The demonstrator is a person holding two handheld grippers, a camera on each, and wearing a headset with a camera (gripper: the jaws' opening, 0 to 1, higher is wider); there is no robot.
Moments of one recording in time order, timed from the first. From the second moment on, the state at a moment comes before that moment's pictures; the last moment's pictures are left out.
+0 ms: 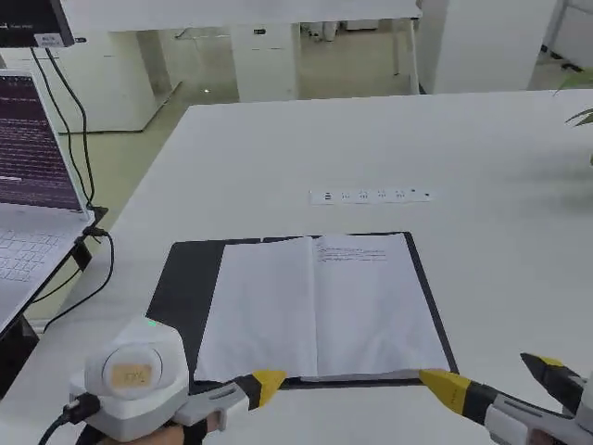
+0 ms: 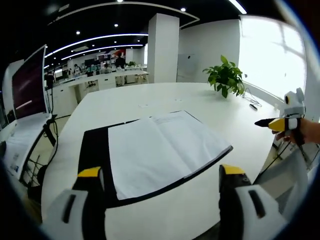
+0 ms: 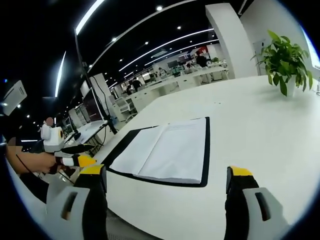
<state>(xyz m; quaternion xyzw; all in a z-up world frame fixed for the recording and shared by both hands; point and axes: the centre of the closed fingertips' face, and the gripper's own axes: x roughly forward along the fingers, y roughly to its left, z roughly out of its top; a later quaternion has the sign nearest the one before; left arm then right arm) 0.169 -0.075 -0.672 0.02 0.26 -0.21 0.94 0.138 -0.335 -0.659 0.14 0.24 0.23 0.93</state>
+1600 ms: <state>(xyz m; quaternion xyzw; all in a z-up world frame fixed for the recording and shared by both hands) 0.234 -0.279 -0.779 0.11 0.26 -0.33 0.90 0.134 -0.344 -0.670 0.18 0.23 0.18 0.94</state>
